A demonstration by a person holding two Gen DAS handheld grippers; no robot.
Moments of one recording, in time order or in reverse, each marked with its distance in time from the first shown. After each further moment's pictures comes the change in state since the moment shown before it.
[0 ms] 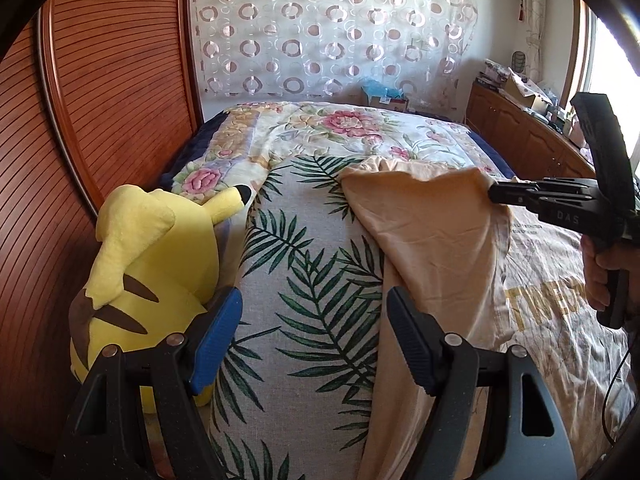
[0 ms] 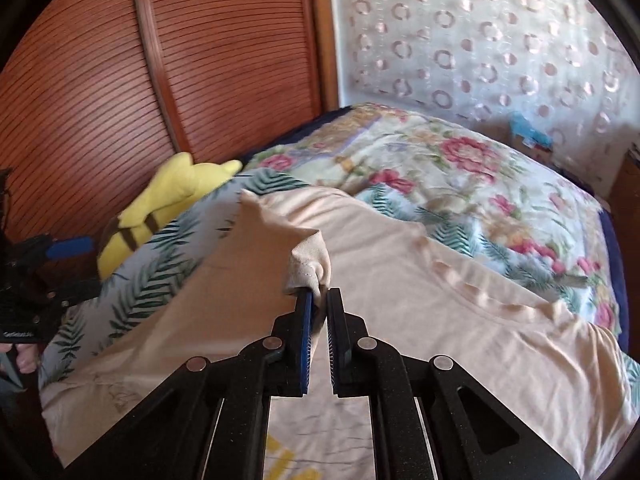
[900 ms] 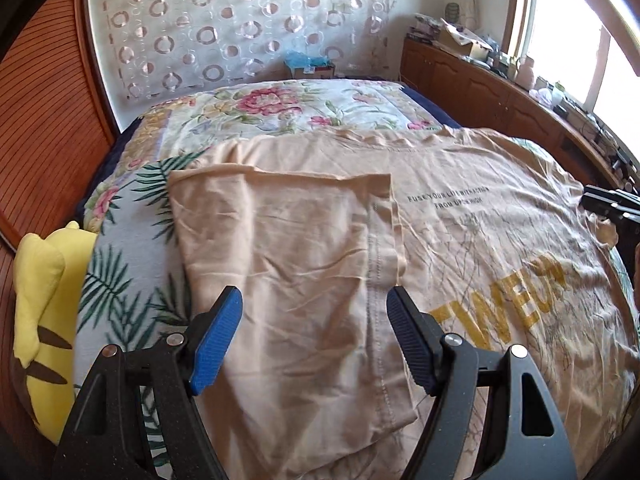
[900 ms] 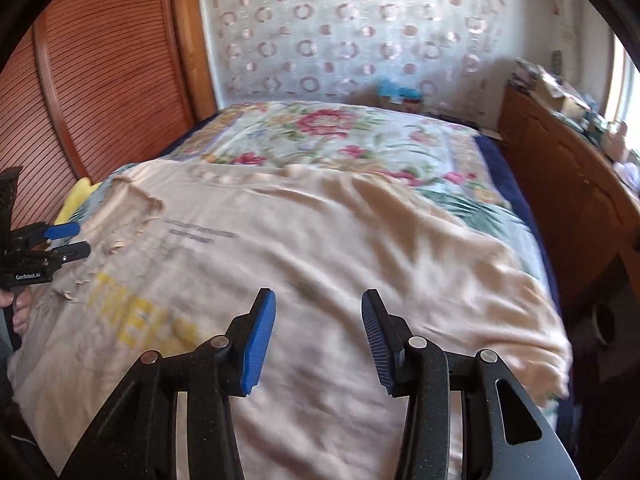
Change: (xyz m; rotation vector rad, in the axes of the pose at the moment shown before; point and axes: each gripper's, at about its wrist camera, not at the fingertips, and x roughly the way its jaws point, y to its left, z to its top) left arm 0.062 -0.107 0.017 0.193 0.098 -0.162; right arm -0.157 -0.072 -0.140 0.280 -0.016 -0.316
